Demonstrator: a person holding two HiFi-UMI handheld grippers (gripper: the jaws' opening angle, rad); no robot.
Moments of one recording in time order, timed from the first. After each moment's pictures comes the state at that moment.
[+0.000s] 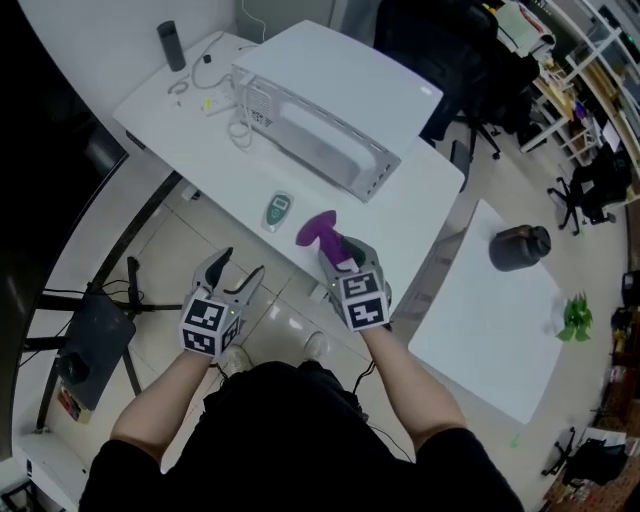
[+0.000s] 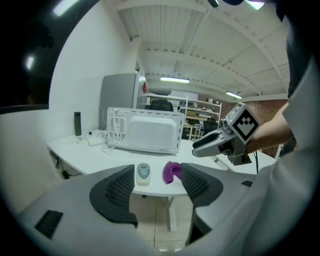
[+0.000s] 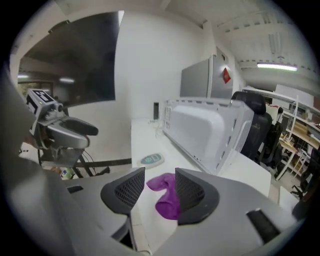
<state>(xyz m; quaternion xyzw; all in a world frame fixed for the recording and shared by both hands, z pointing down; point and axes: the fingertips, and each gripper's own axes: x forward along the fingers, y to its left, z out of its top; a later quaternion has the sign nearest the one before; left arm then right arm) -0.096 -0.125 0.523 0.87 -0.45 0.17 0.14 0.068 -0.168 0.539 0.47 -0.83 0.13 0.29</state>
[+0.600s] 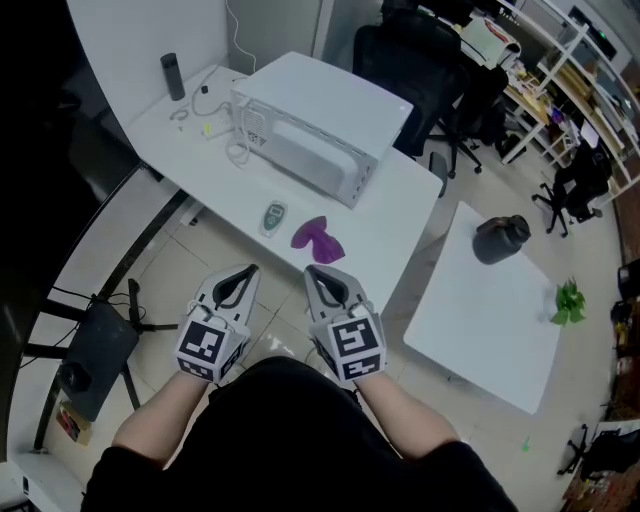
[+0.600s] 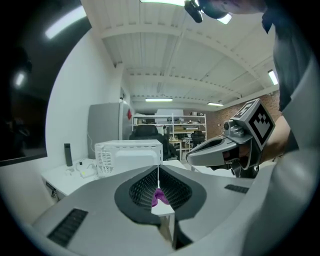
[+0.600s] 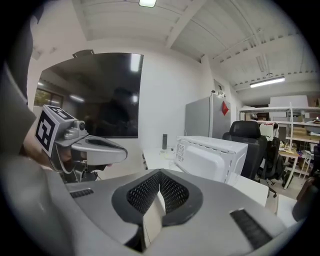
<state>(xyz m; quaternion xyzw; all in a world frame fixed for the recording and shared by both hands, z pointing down) -0.071 -0.049 0.400 0.91 -0.41 0.11 0.02 0.015 -0.057 0.403 0.47 -0.87 0.06 0.15</state>
